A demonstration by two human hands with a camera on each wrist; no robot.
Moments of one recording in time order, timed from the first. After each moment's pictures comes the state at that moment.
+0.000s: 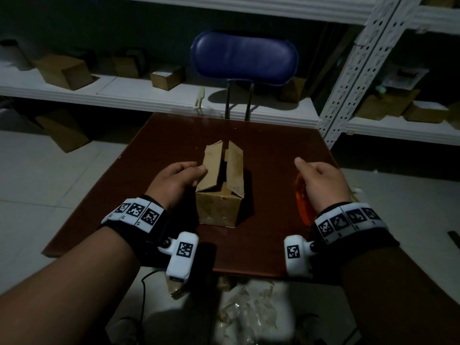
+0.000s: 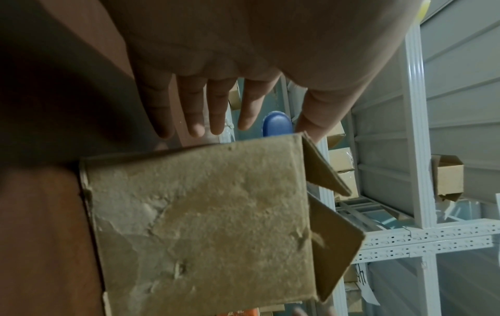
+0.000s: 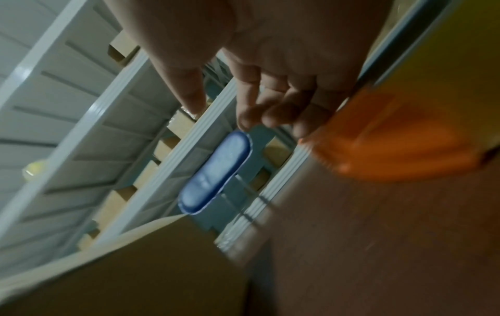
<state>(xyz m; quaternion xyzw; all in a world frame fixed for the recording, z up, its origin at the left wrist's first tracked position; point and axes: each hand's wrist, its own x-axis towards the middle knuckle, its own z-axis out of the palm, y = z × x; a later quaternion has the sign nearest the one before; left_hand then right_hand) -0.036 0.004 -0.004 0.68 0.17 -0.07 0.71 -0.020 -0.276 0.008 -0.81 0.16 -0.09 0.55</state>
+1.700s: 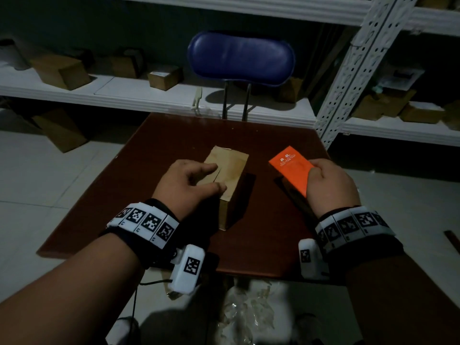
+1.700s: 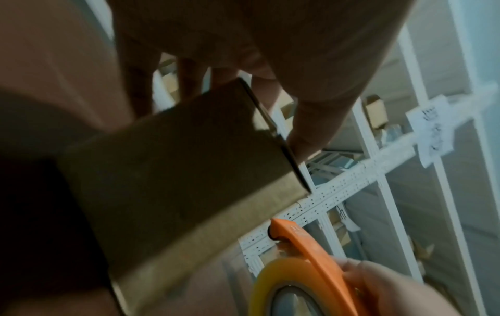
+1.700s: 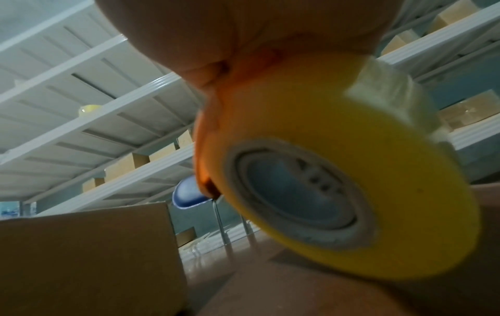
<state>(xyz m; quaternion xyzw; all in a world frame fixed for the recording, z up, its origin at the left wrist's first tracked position) -0.050 -0.019 0.000 0.86 0.02 0.04 0.51 -0.032 -0.286 0.030 -0.95 0.13 -0.08 0.29</state>
